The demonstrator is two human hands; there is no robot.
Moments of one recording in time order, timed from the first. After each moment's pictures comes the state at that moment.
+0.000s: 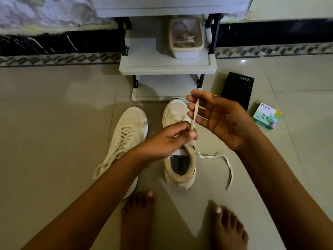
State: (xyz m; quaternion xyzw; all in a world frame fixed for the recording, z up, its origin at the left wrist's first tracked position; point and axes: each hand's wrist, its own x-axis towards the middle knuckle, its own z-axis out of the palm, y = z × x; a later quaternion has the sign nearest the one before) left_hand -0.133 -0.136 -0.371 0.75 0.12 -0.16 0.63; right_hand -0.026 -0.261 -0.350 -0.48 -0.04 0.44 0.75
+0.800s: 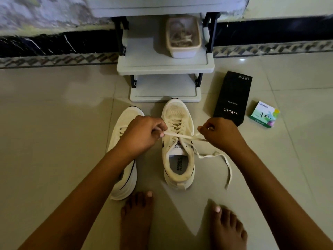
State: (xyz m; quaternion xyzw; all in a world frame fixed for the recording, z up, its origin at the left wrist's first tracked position) left_hand -0.138 -0.098 -0.385 0.92 0.17 -0.07 0.33; right_hand -0.025 -0.272 -0.405 -0.92 -0.16 0.25 0.24
